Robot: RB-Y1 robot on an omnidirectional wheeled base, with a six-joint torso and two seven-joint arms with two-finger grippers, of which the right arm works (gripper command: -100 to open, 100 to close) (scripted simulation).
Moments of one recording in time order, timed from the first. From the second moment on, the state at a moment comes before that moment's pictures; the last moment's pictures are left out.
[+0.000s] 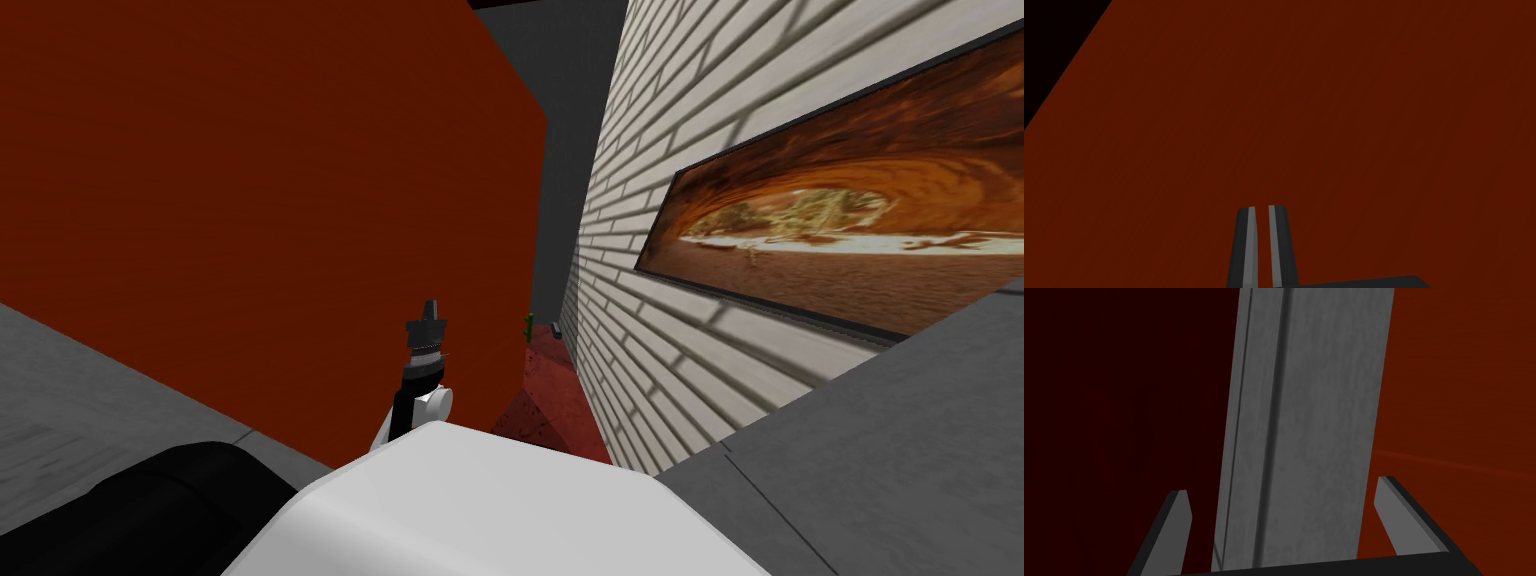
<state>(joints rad) 0.58 -0.49 -0.12 -0.69 0.54 -1.23 1.11</state>
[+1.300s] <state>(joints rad) 0.59 -0.49 -0.12 -0.67 0.55 -1.21 1.09</state>
